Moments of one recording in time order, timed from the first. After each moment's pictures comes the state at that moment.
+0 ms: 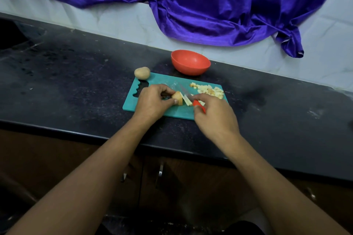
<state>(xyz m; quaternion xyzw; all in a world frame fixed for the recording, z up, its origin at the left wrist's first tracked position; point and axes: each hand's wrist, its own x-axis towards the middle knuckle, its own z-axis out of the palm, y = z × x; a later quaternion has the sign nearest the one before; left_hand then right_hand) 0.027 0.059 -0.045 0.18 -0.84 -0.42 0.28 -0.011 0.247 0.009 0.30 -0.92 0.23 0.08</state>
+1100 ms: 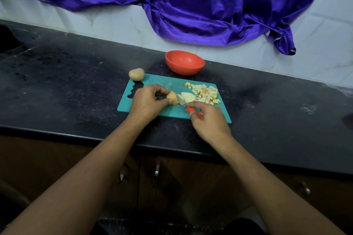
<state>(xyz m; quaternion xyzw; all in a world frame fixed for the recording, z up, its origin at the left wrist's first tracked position) 0.028 0.060 -0.044 0.19 -0.84 -0.42 0.28 -0.026 0.255 -0.018 0.29 -0.91 0.30 0.00</state>
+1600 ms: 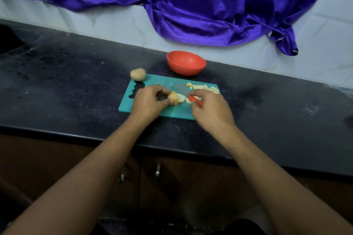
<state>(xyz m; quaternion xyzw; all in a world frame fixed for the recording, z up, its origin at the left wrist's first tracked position) 0.028 0.061 -0.041 0.19 -0.85 -0.41 0.27 -0.024 0.244 0.014 0.30 -0.92 0.25 0.07</state>
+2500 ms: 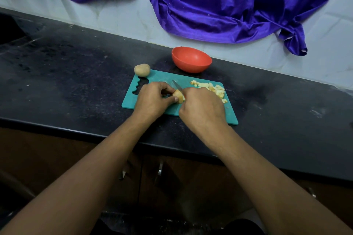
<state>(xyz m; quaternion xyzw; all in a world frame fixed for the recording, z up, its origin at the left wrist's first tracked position) 0.024 0.055 -0.050 0.18 -0.85 -0.41 0.29 0.011 0.208 0.032 0.33 -0.94 0.05 0.09</state>
